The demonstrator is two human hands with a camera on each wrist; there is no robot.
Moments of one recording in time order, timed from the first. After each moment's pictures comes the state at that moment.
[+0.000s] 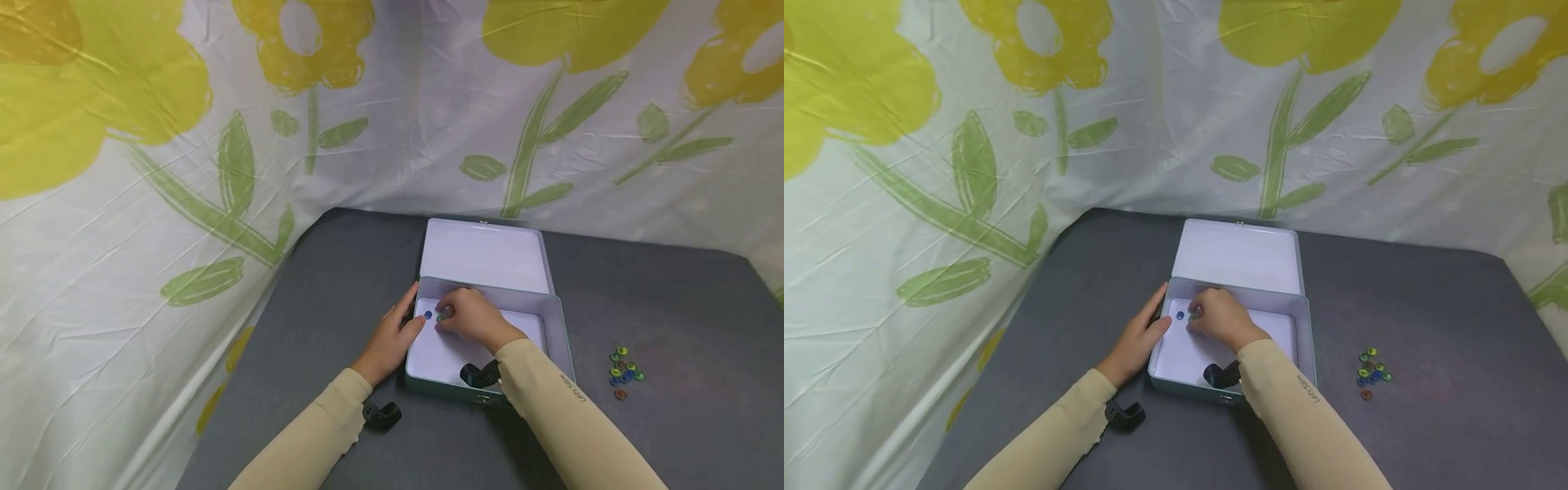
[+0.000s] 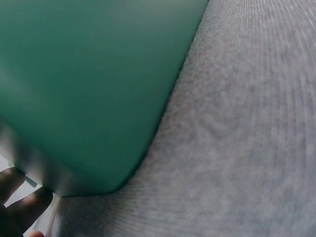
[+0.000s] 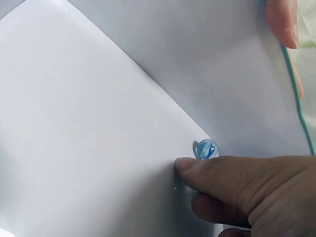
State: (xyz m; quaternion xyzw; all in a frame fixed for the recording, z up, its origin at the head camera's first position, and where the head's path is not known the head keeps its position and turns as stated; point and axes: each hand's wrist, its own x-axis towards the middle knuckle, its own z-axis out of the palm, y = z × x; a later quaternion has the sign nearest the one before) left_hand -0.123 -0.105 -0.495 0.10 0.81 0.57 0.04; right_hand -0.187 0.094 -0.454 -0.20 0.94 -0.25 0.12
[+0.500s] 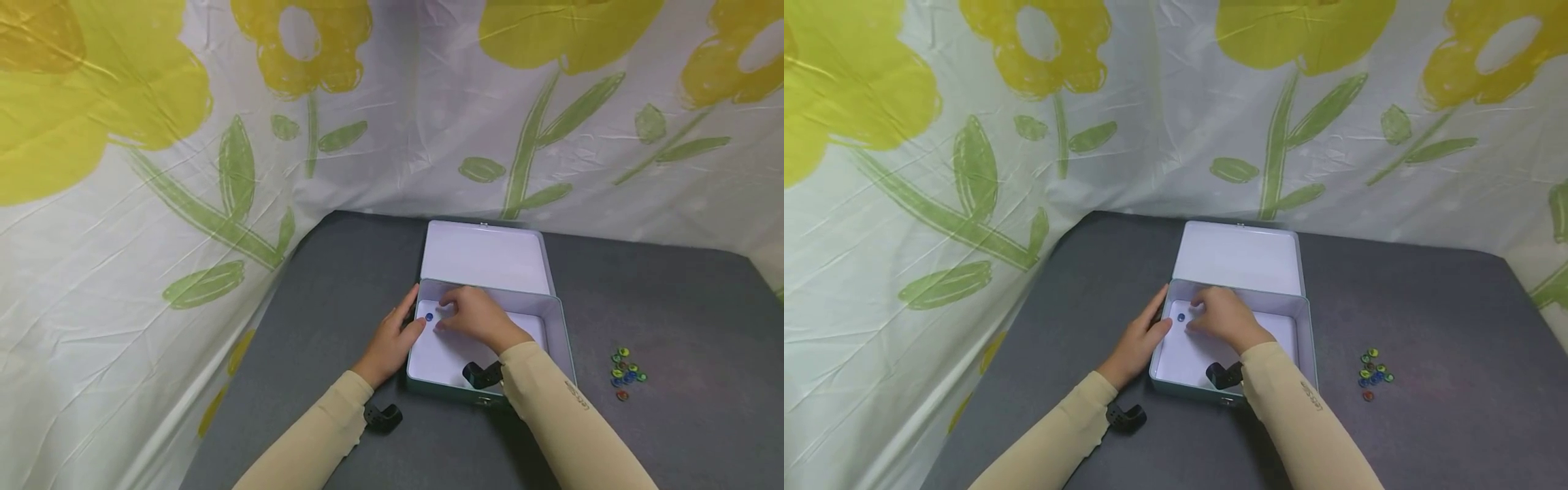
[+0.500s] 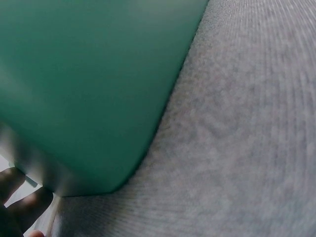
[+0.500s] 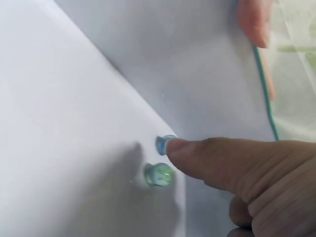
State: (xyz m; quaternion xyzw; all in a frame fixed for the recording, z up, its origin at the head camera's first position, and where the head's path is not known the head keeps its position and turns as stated) left_hand -0.123 -0.104 -0.494 0.10 0.81 0.58 0.04; right_hand -0.184 0.098 -0.441 -0.19 0.94 -0.27 0.11
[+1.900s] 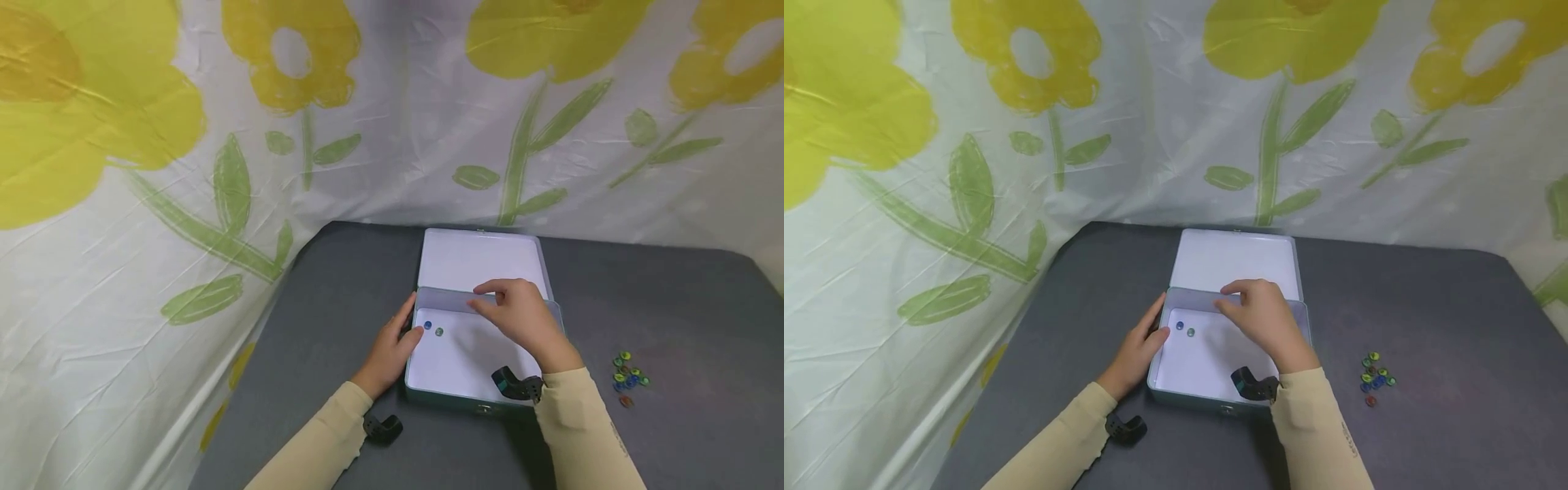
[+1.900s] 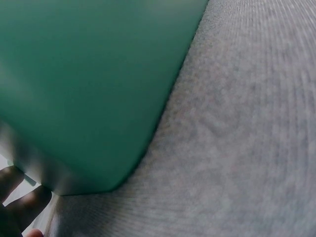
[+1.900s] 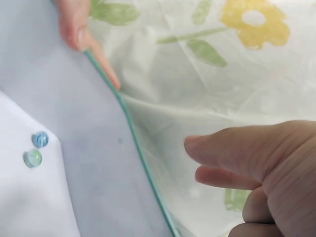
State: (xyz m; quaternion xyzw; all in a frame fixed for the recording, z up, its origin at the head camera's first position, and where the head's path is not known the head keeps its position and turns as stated) left_hand -0.120 -0.101 -0.496 0.10 0.80 0.59 0.04; right_hand -0.155 0.144 -0.388 -0.10 0.93 -0.35 0.01
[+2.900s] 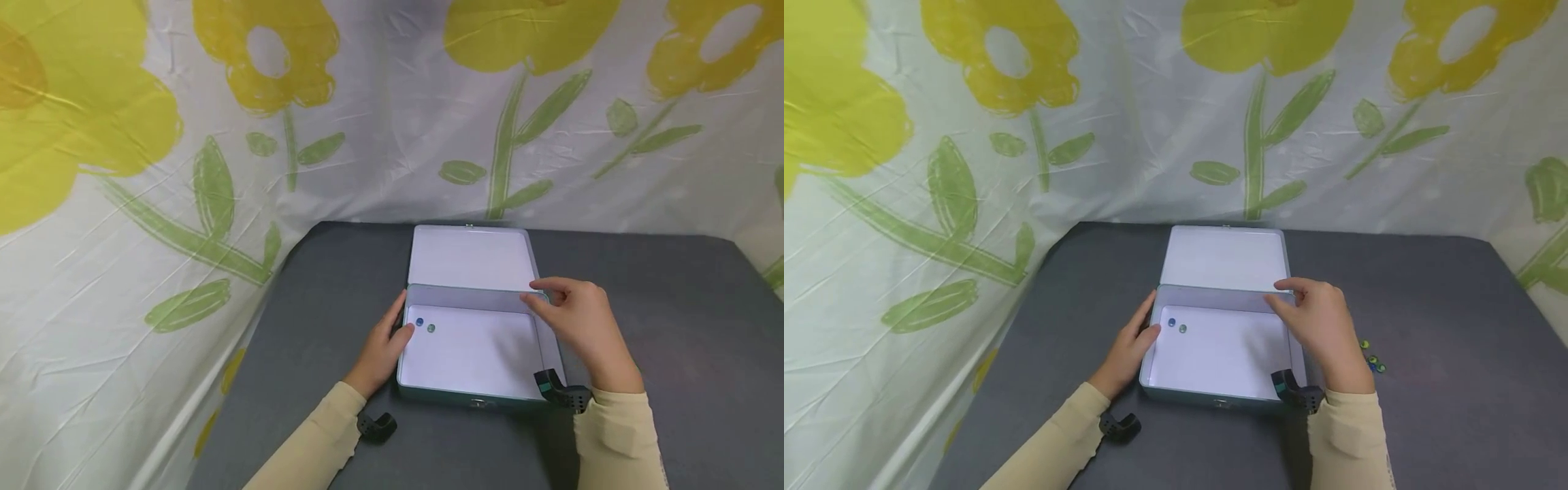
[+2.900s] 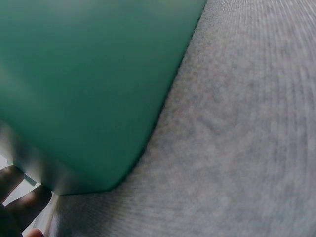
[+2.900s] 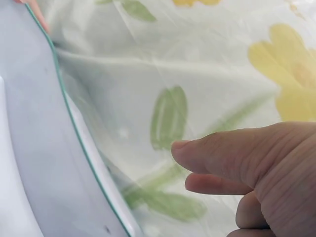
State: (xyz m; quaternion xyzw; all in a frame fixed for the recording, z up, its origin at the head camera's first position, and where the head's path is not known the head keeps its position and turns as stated) left_hand -0.123 -0.098 -0.499 0.09 0.80 0.60 0.04; right_hand -0.122 0.218 -0.366 -0.04 0.94 -0.34 -0.05
